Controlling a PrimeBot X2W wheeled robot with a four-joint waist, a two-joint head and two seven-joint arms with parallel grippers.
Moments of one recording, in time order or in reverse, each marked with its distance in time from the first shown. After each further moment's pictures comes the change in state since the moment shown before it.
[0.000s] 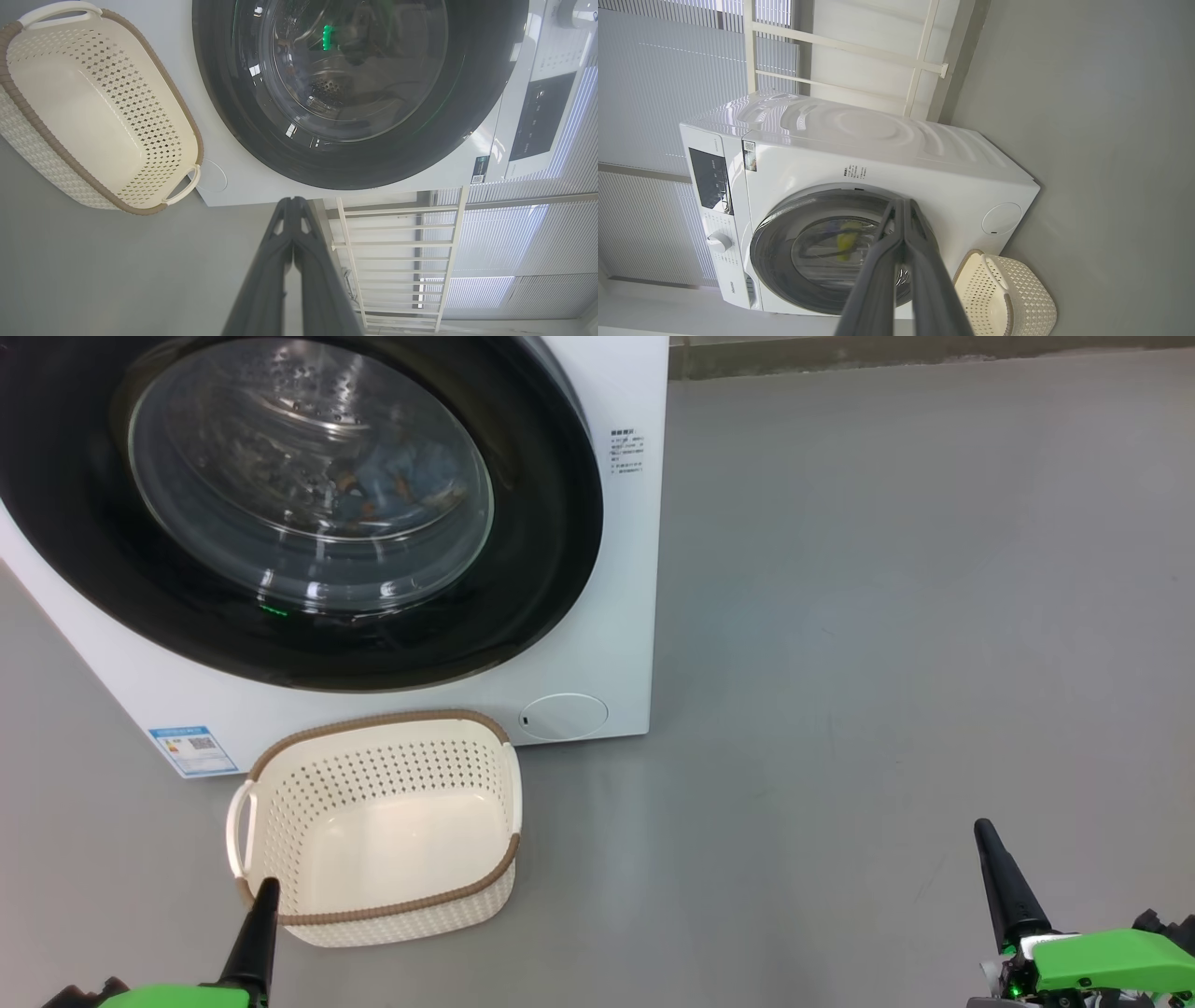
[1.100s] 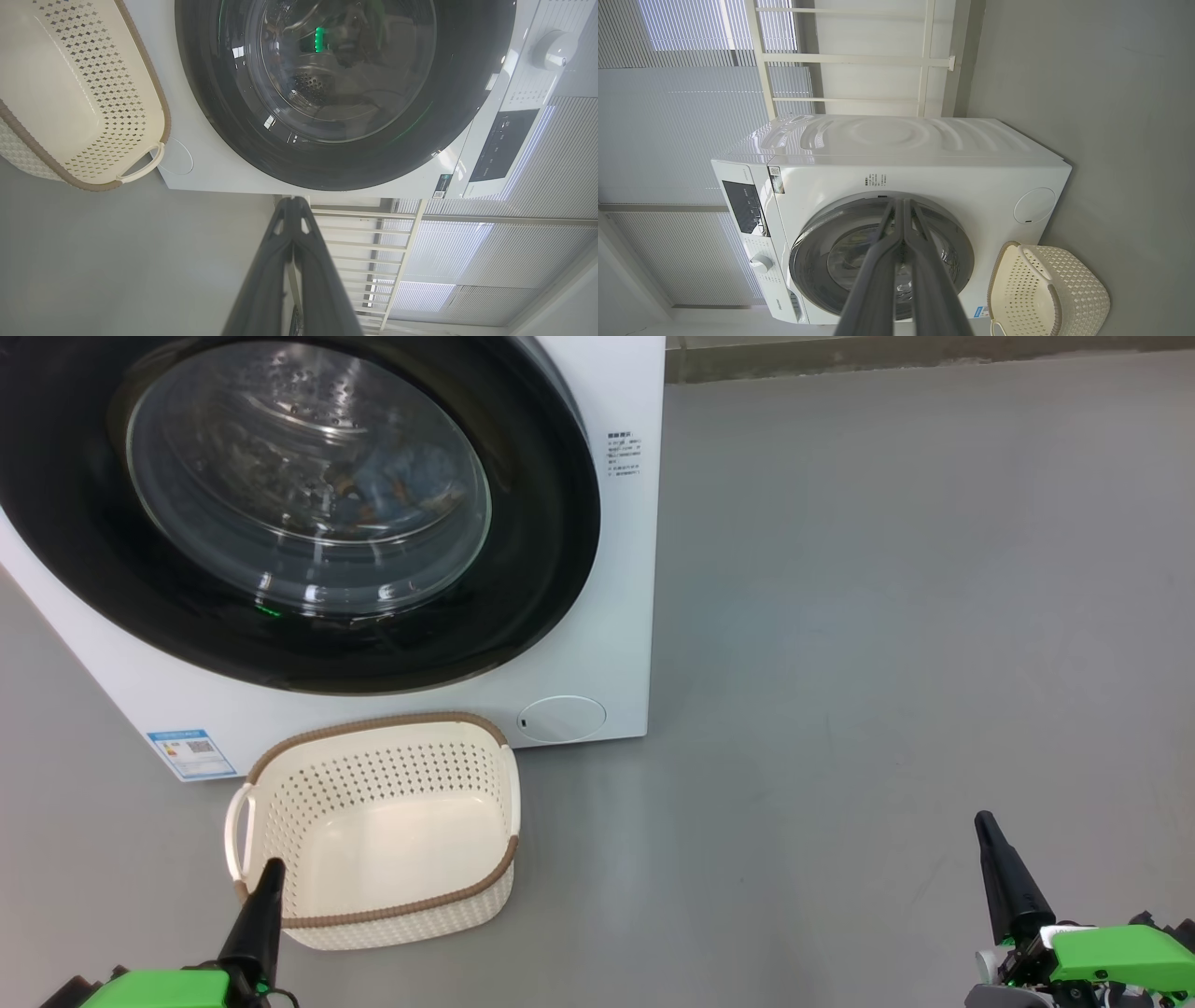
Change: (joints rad) left arm -0.038 0.004 0.001 0.024 -0.188 -0.002 0.045; right arm -0.020 0.007 -0.019 0.018 0.174 -0.001 0.052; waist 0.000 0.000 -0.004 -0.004
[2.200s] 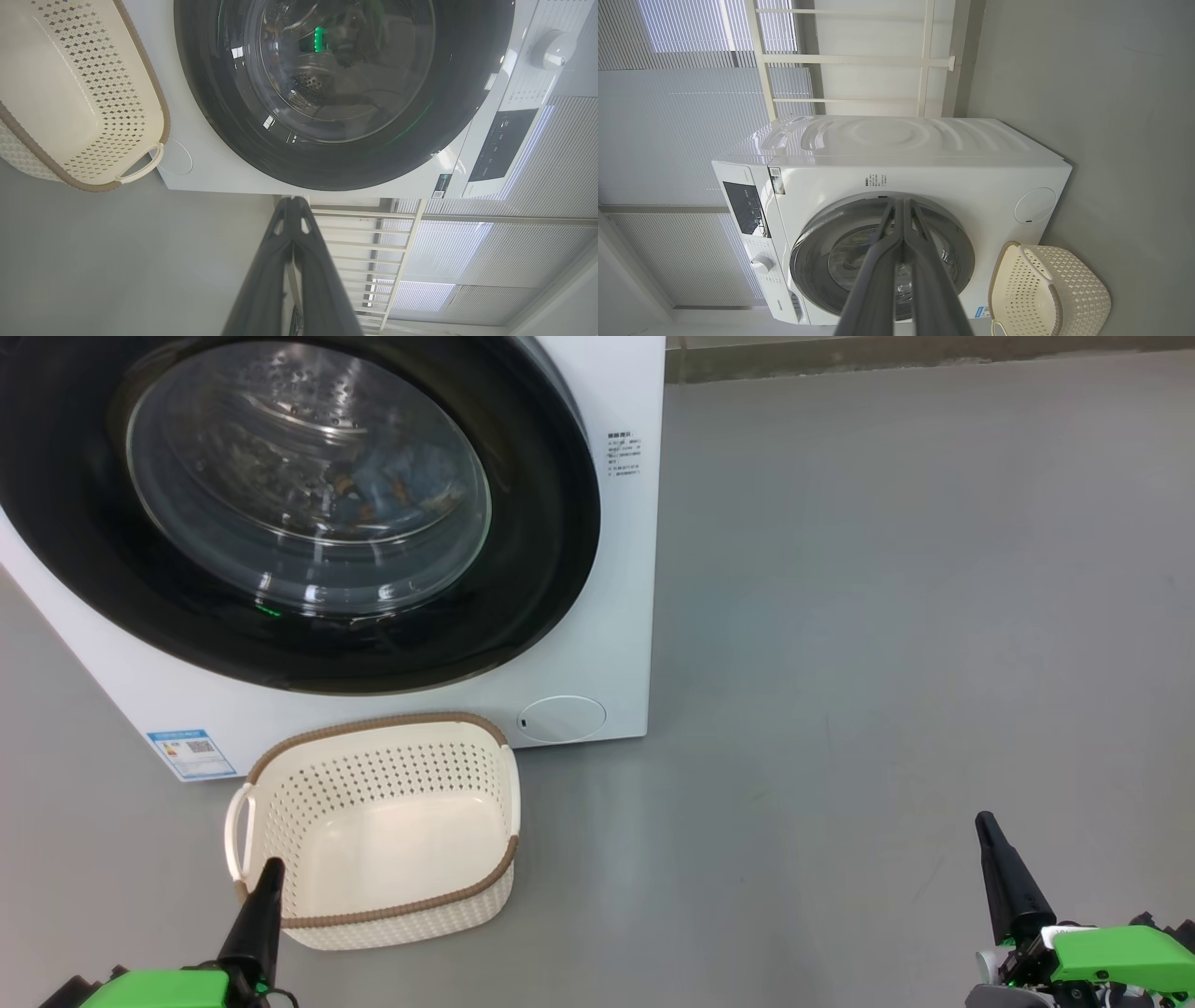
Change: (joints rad) left arm 0.000 0.001 0.000 0.000 0.000 -0.003 0.000; right arm 0.000 0.004 -0.006 0.000 0.000 0.000 0.005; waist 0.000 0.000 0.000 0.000
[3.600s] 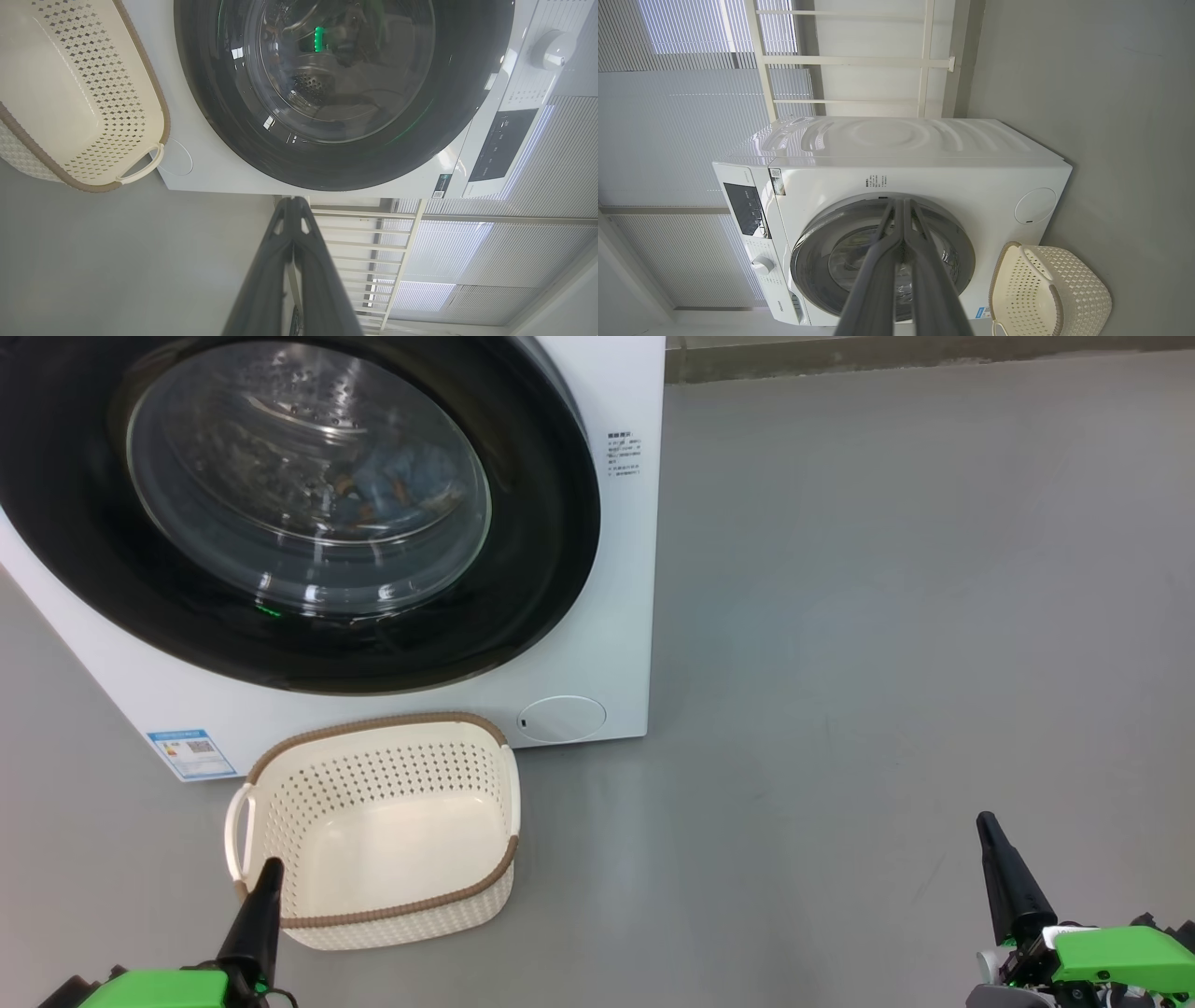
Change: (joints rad) left arm 0.000 0.002 0.000 0.000 0.000 0.000 0.000; right arm 0.000 0.003 -0.006 0.000 0.000 0.000 0.003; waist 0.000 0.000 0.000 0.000
